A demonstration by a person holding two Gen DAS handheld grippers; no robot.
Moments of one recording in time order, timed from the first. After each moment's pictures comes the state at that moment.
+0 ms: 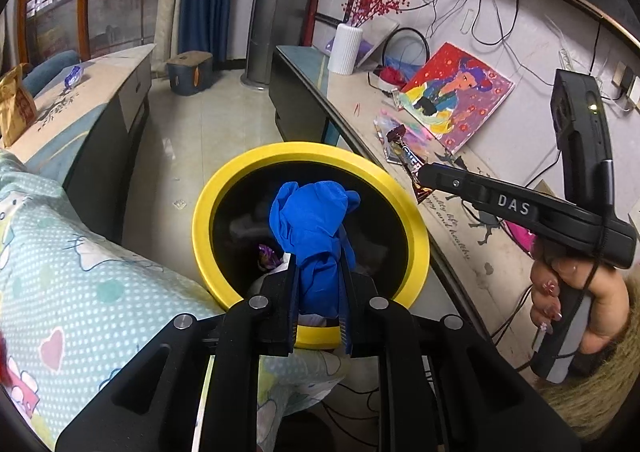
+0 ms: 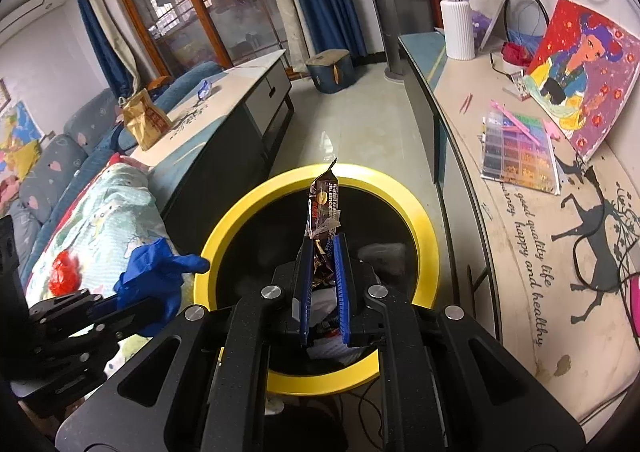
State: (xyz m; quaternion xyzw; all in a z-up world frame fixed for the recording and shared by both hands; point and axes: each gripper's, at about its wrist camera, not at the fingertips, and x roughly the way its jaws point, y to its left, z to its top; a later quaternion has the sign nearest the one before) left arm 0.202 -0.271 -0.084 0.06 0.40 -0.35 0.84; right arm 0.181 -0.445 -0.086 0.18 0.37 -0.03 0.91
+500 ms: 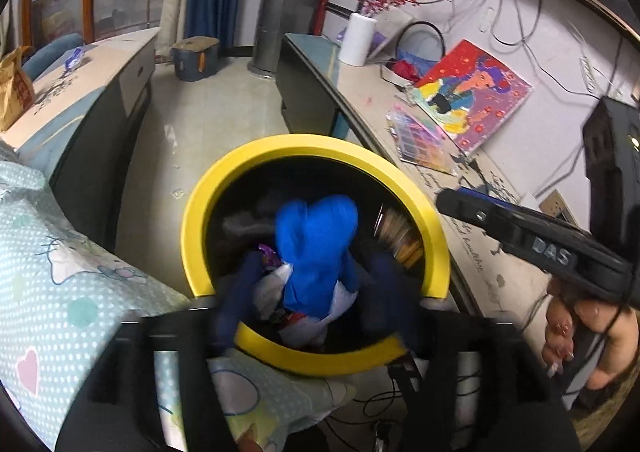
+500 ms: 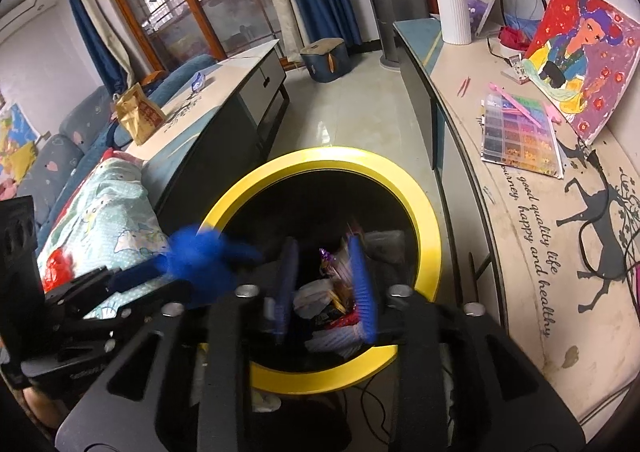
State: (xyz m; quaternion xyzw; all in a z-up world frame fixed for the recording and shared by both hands) left arm 0.231 -0.284 -0.103 0.04 0.42 -0.33 0.84; right arm 0.185 -0.444 -0.098 0.19 0.38 -0.03 0.90
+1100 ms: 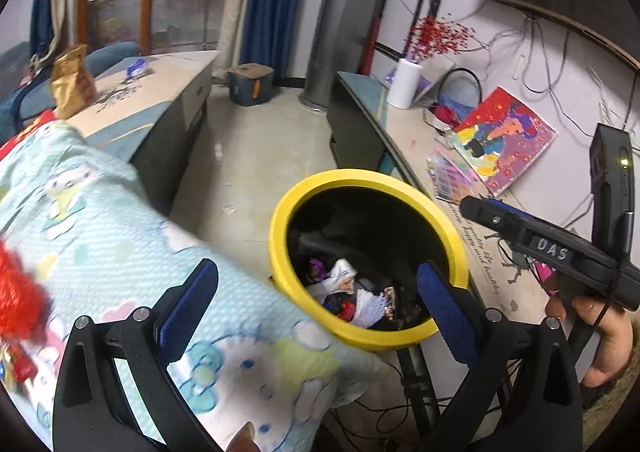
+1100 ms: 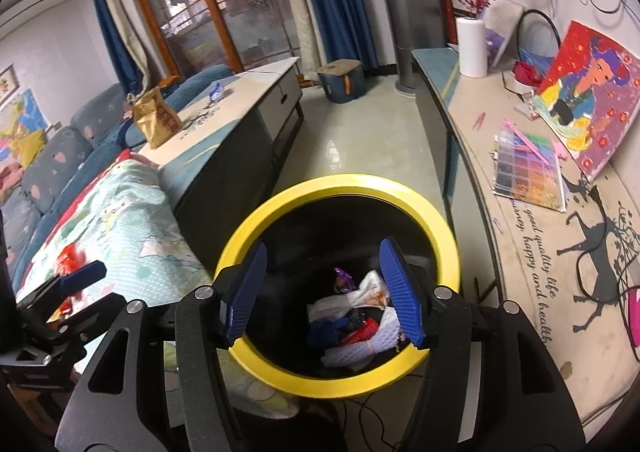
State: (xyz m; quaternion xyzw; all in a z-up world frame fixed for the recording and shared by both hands) left arm 0.197 -0.209 -0.056 0.01 0.38 -0.25 0.89; right arm 0.181 -0.416 -0.067 0.16 0.35 -0.01 0.92
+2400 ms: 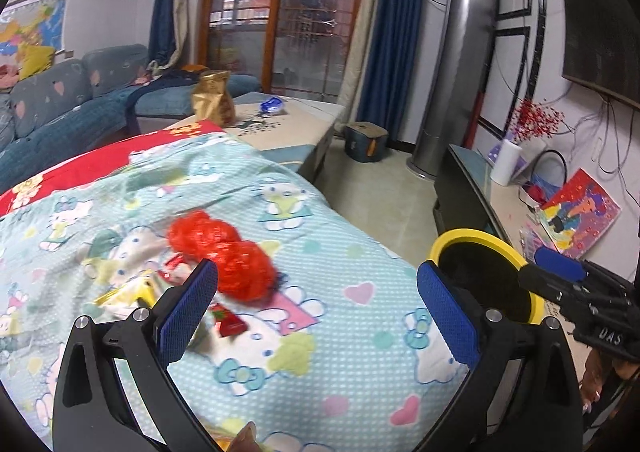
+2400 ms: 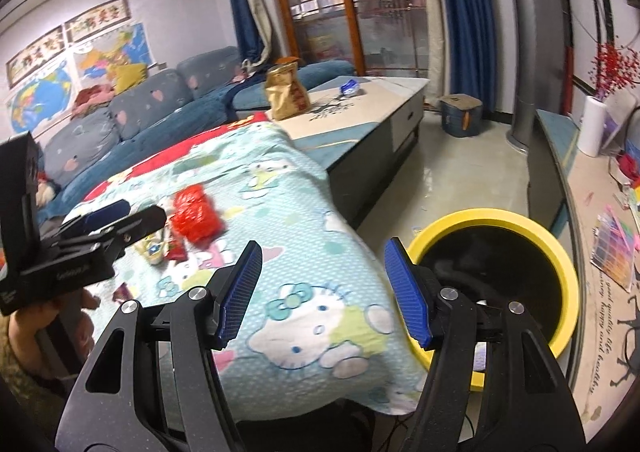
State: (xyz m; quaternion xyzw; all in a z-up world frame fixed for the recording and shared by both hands) left arm 0.135 -0.039 -0.010 -0.04 0.29 -0.06 0.95; right arm 0.148 -0.257 -0.020 0.05 0.31 0.17 0.93
